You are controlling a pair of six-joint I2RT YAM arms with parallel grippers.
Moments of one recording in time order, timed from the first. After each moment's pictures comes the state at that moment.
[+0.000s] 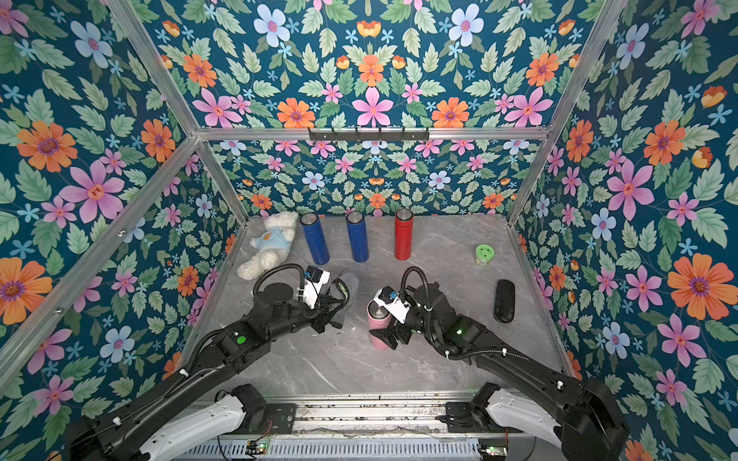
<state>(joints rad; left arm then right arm) -0.75 0.87 0.70 -0.22 0.20 -0.31 0.75 1.04 0.62 -0.06 -0.36 -0.14</state>
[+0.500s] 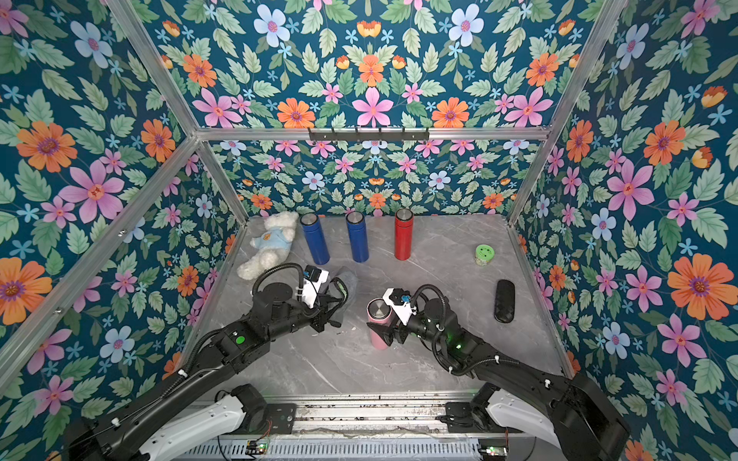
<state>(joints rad) -0.75 0.88 0.71 -0.25 0.17 -0.31 0.75 1.04 0.40 0.47 -0.34 -0.03</state>
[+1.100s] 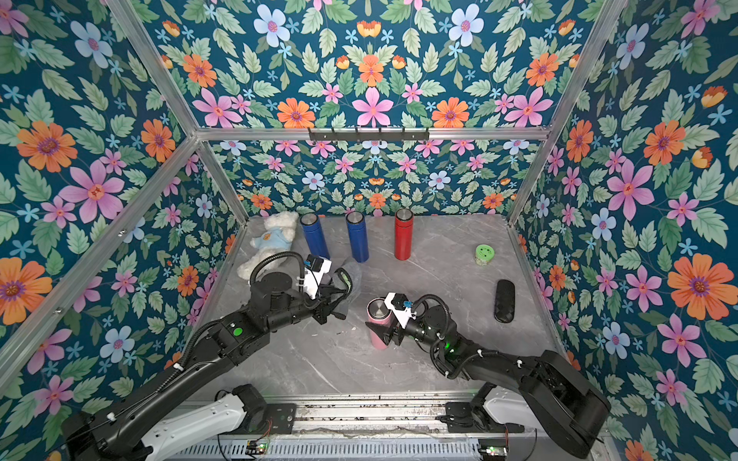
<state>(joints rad) -0.80 0.94 0.85 -0.27 0.20 -0.33 0.75 1.23 0.30 0.87 -0.37 0.01</state>
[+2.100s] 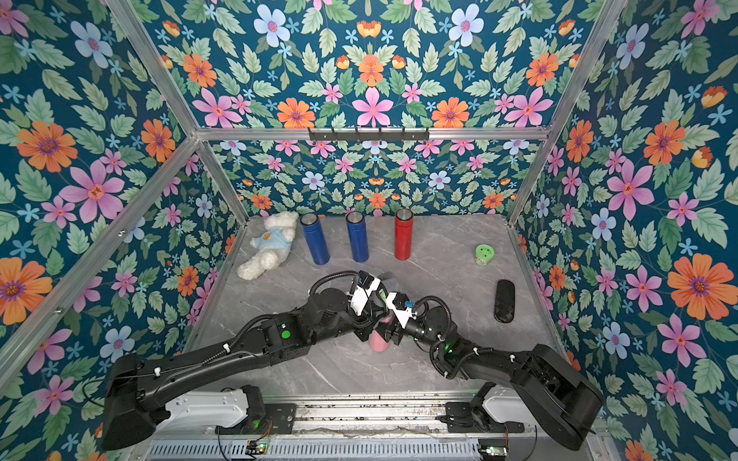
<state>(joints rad) -1.14 1.20 0.87 -0.12 -0.05 -0.40 0.74 1.25 0.29 0.95 -0.38 0.05</state>
